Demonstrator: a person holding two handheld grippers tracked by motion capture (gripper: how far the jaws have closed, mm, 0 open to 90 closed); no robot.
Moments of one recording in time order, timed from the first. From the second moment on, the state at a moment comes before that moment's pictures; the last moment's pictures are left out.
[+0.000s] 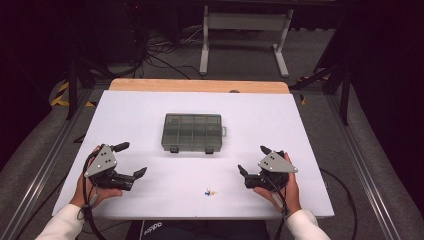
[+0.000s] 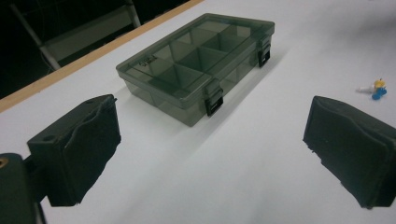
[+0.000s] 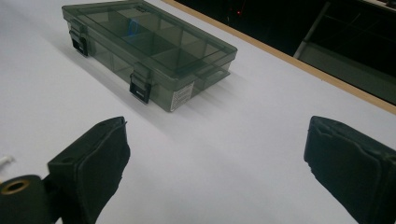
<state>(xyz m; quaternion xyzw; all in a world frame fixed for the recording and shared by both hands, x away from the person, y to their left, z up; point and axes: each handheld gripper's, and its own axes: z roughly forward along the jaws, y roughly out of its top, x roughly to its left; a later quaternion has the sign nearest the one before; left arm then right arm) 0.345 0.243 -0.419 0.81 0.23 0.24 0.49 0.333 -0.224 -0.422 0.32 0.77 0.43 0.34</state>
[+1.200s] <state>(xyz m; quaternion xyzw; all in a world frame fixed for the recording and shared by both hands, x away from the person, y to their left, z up) 0.374 0.221 -0.428 0.84 0.24 0.24 0.44 0.362 -0.209 -0.435 0.33 0.80 0.40 0.30</state>
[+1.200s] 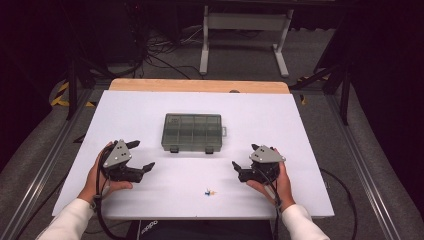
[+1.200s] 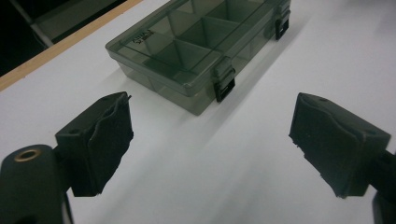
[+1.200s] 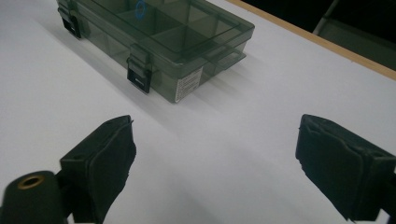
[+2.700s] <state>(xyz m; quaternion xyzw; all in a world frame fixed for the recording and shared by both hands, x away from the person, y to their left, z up) 0.450 0.177 -0.455 0.89 0.23 0.18 0.34 0.427 -0.159 -0.444 0.32 0.85 0.37 0.20</state>
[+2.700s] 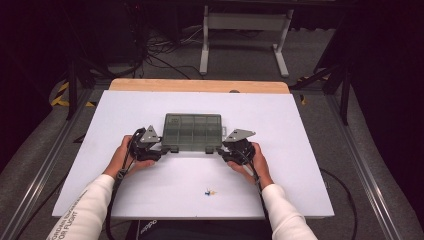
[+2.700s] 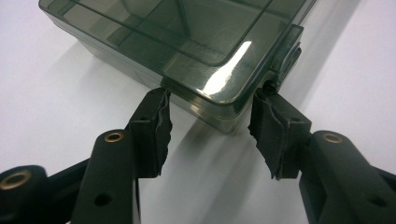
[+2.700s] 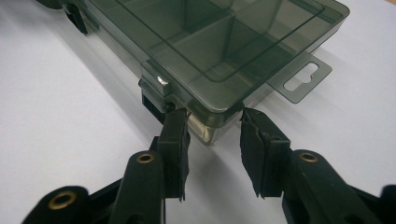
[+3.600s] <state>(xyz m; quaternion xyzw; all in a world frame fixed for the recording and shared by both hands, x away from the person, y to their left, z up) 0.451 0.180 -0.455 0.89 0.24 0.17 0.35 0.426 -0.162 -0.444 0.33 0.85 0.38 0.18</state>
